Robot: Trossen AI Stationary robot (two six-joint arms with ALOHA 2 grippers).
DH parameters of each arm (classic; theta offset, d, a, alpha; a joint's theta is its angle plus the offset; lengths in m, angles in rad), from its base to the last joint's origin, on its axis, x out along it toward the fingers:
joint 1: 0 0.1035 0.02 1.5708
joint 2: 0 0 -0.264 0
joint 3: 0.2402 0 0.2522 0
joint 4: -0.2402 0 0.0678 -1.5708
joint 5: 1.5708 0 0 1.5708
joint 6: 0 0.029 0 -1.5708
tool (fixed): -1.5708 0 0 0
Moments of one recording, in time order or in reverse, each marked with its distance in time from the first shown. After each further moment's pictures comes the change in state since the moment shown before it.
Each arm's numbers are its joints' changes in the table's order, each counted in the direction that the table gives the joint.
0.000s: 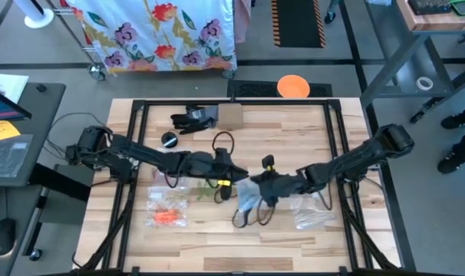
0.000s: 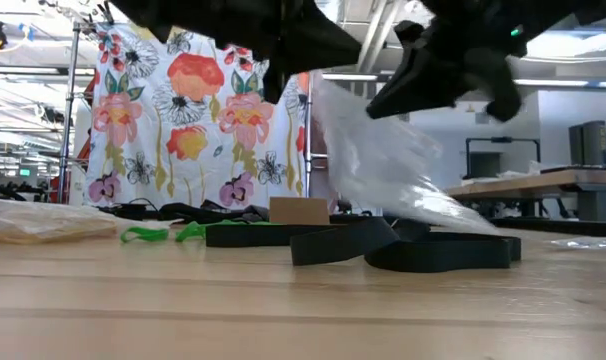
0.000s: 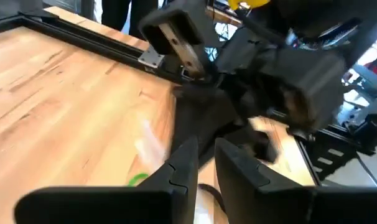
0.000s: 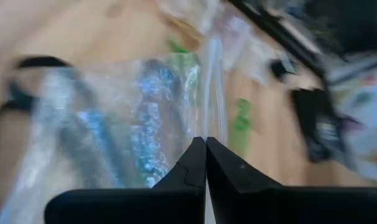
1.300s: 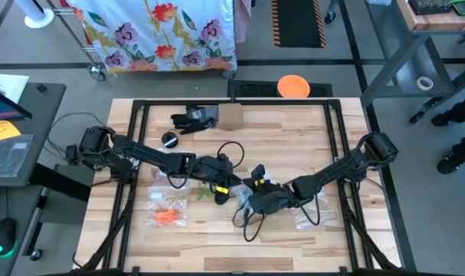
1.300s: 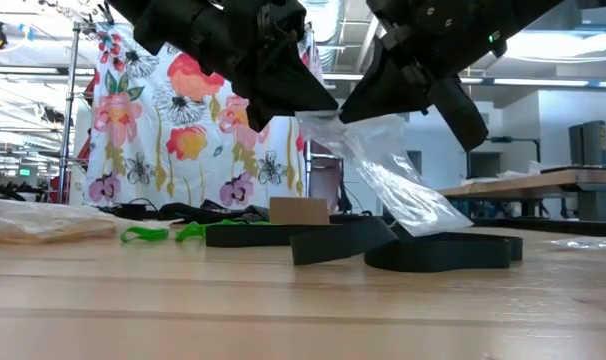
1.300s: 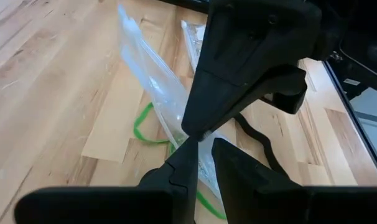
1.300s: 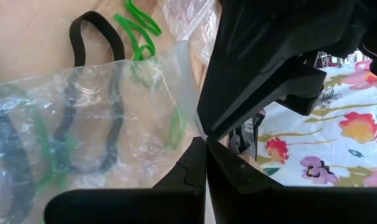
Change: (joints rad) left arm 0.010 -0.023 0.000 -0.235 -0.074 0.089; right arm 0.065 -0.222 0.186 -0.045 -0.270 -0.218
